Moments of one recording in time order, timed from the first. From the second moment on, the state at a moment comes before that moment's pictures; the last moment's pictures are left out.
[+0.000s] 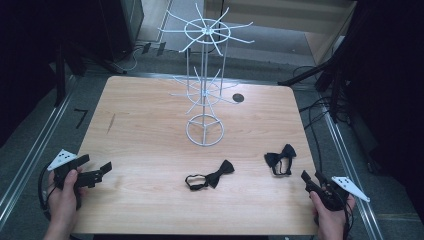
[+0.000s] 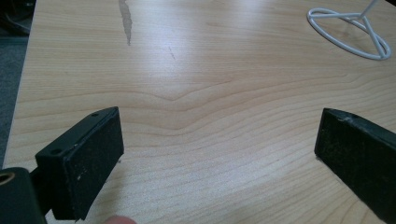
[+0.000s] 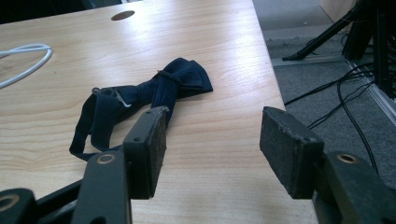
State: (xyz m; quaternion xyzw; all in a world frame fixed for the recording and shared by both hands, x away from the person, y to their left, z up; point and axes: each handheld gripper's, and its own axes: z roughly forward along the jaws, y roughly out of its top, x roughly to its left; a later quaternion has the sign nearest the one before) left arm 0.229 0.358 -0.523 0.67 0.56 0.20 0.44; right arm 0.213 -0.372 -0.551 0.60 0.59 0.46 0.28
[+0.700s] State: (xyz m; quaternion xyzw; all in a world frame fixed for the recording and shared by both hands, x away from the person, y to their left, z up) left arm 0.230 0.356 -0.523 0.68 0.55 0.20 0.44; right arm 0.238 -0.346 -0.545 0.61 0.59 0.47 0.25
